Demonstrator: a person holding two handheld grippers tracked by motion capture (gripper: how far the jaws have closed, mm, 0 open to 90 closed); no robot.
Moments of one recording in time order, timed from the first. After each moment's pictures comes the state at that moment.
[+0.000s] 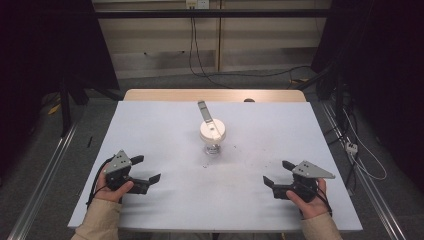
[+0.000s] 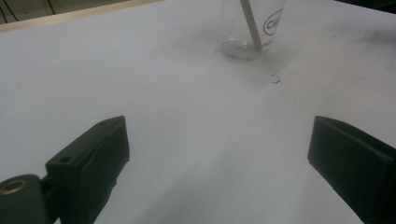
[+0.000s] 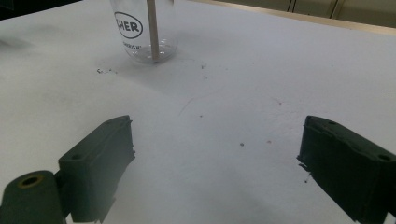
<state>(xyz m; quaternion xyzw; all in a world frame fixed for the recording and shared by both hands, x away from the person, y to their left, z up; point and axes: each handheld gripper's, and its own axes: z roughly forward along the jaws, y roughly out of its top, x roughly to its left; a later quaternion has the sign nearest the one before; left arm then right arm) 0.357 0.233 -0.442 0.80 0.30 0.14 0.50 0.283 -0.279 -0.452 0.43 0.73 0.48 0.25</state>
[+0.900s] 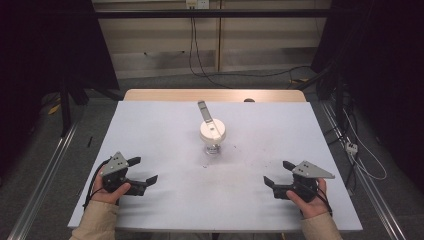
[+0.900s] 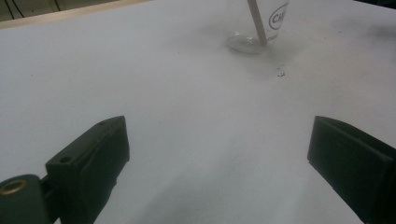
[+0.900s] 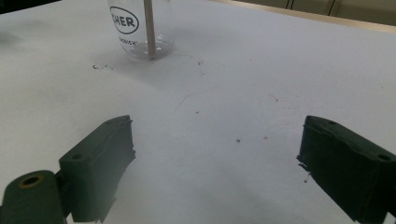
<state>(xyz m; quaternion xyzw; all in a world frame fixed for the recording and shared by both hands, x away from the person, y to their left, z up) 0.354 0.239 -0.444 0.80 0.30 0.15 0.50 0.284 -0.281 -0.454 0.43 0.73 0.47 0.25</state>
